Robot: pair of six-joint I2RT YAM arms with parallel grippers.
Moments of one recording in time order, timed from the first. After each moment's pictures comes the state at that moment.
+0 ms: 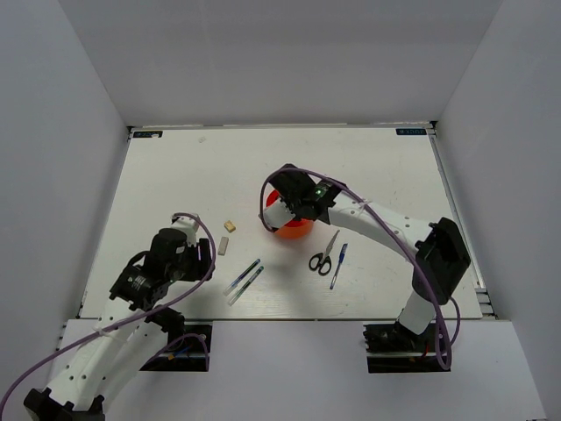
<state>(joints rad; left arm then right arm) -0.45 0.55 0.59 -0.84 -0.08 -0.32 0.92 1.69 1.43 -0.71 0.50 -1.62</state>
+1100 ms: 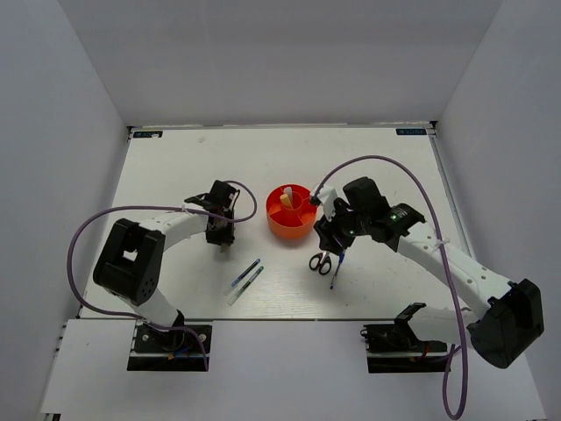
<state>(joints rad) -0.42 1.61 0.90 -0.50 -0.11 -0.35 0.66 1.19 0.97 -0.66 -0.33 -0.29</state>
